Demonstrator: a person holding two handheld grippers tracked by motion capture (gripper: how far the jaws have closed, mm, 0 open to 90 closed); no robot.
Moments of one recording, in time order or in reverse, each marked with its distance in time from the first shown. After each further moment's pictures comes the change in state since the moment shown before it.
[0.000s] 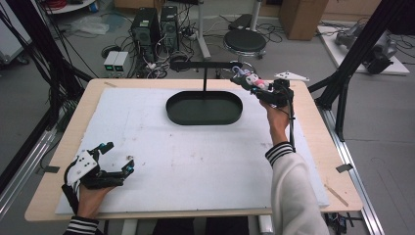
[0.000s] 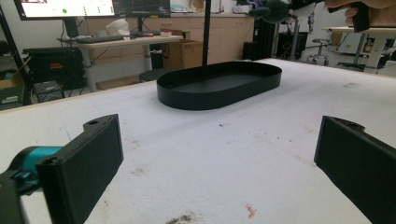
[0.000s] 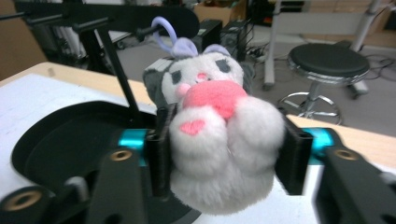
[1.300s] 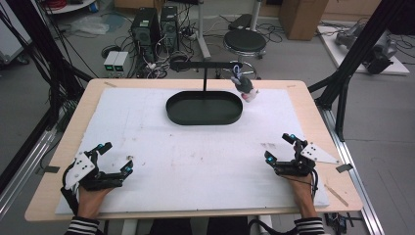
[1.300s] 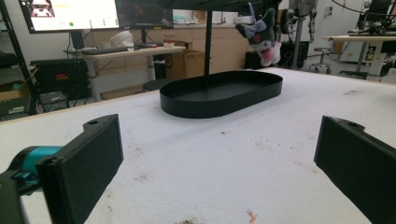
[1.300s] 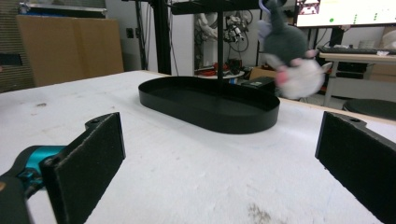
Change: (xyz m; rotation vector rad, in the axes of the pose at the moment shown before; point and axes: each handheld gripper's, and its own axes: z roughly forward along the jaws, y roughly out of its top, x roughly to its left) left arm -0.002 -0.002 -0.005 -0.052 0.015 0.018; right arm 0.011 -0.167 -0.120 -0.317 0.243 -0.127
